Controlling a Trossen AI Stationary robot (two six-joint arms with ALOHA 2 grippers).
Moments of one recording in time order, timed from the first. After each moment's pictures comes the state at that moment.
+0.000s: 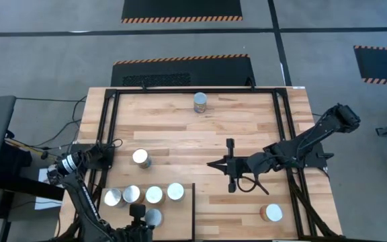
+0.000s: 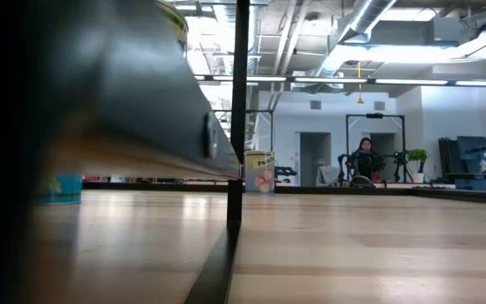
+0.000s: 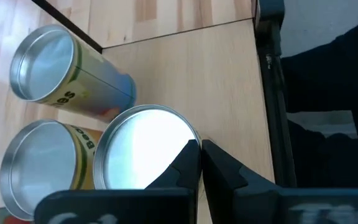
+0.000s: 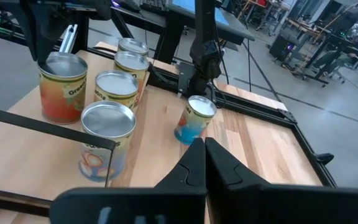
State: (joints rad) left arm -1.05 2.01 1.79 -1.22 -0.64 -0.92; right arm 0.46 1.33 0.91 0.15 0.51 -0.17
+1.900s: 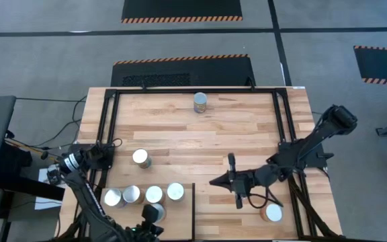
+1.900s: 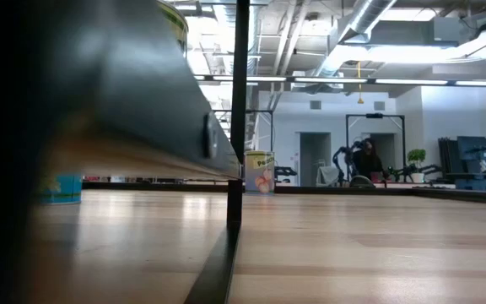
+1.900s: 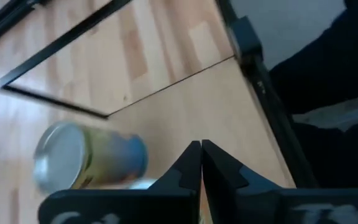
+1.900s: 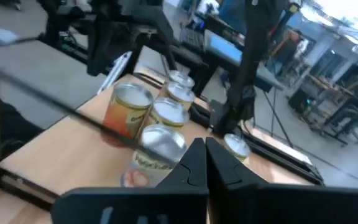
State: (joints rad) left arm -1.00 2.01 1.83 -1.09 -0.67 -0.50; right arm 0.59 1.38 0.83 0.40 0.49 -0.35
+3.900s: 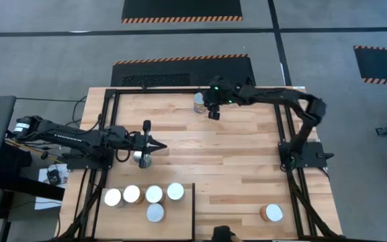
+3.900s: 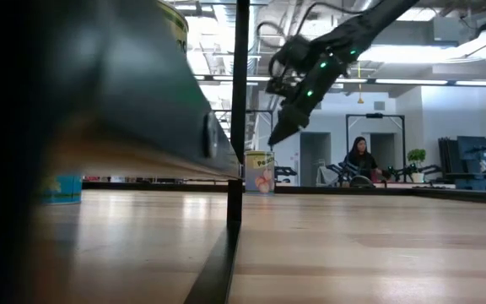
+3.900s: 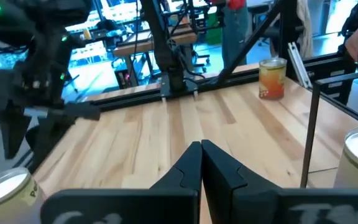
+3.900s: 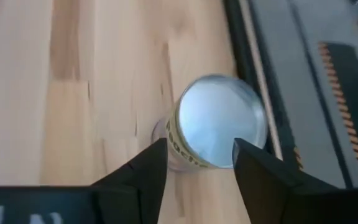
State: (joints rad) left arm -0.05 0.87 0.32 0.43 0.00 0.18; right arm -0.51 1.76 1.22 -0.23 -0.01 -0.49
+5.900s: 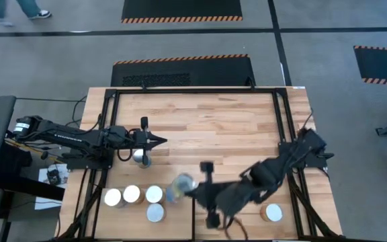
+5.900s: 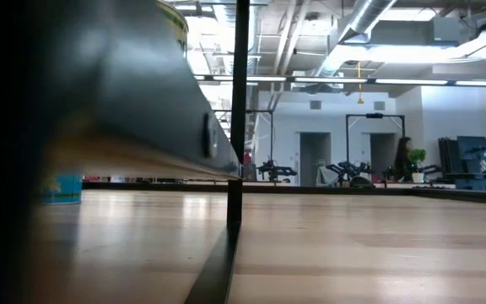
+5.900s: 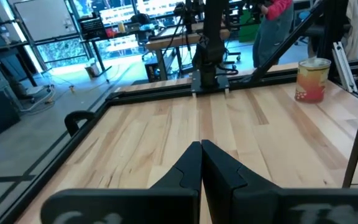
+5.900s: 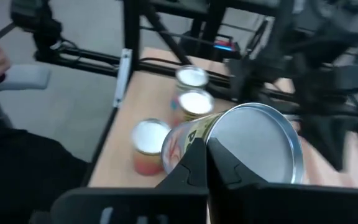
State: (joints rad) left arm -0.05 0.87 0.32 0.43 -0.15 0.15; right arm 0.58 1.90 2.08 -0.72 0.50 0.13
